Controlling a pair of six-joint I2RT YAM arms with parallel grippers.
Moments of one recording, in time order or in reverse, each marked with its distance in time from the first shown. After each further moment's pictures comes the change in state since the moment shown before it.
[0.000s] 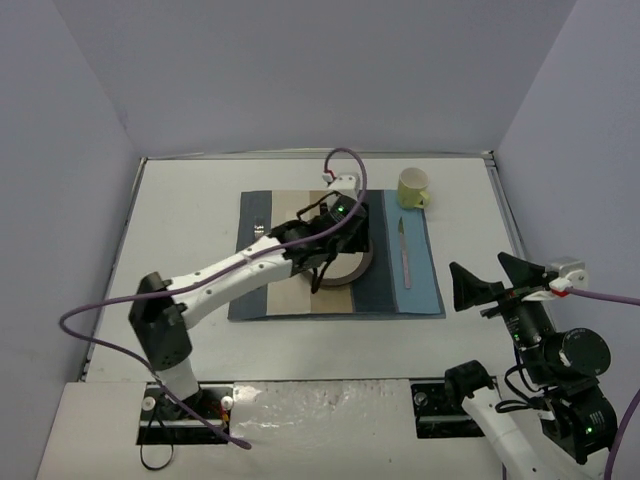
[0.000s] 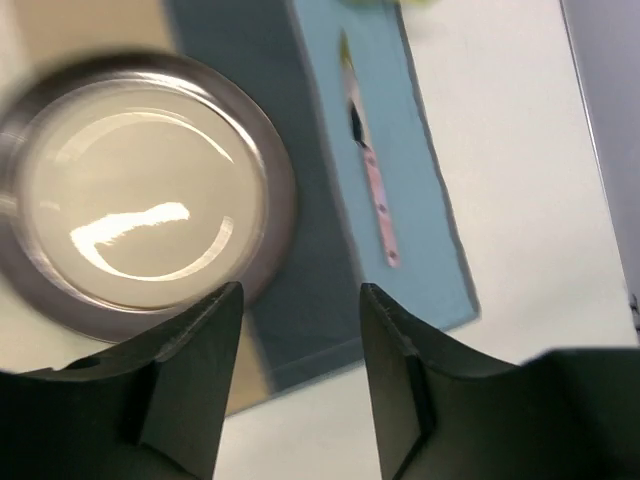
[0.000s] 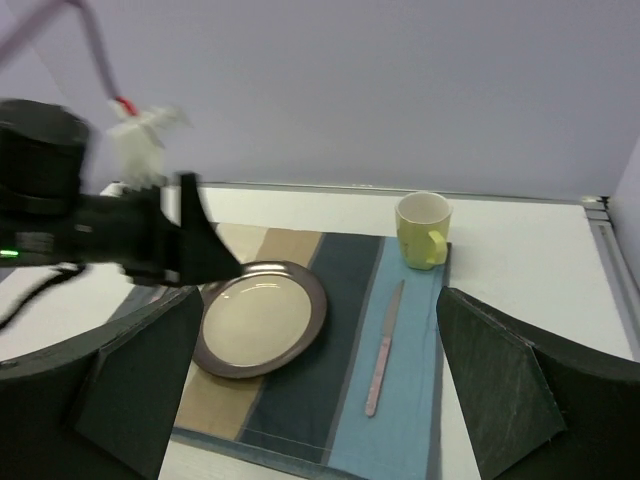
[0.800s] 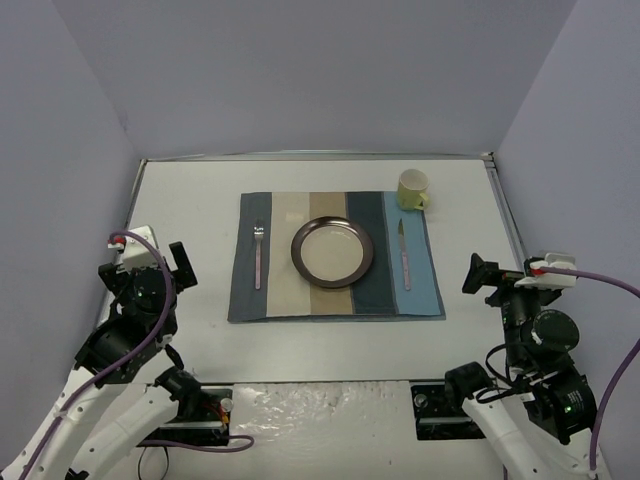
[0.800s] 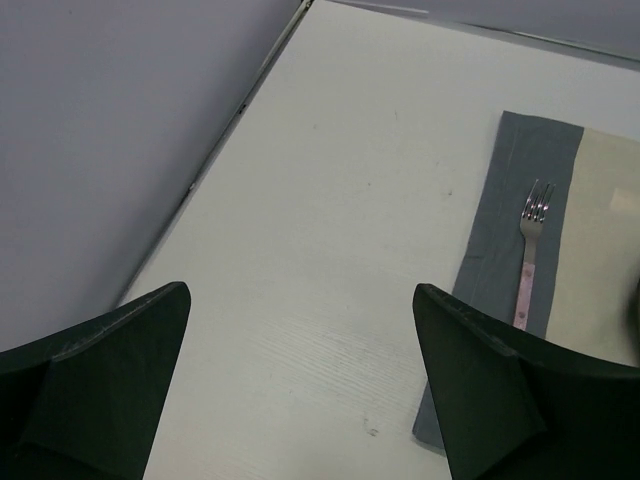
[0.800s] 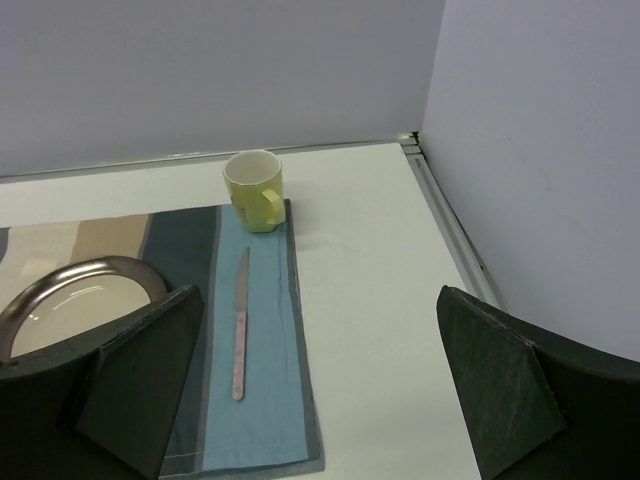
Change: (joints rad) left arm 0.409 -1.156 -0.732 -0.209 -0.551 0.390; right arm 0.000 0.017 -0.114 0.011 0.386 -0.109
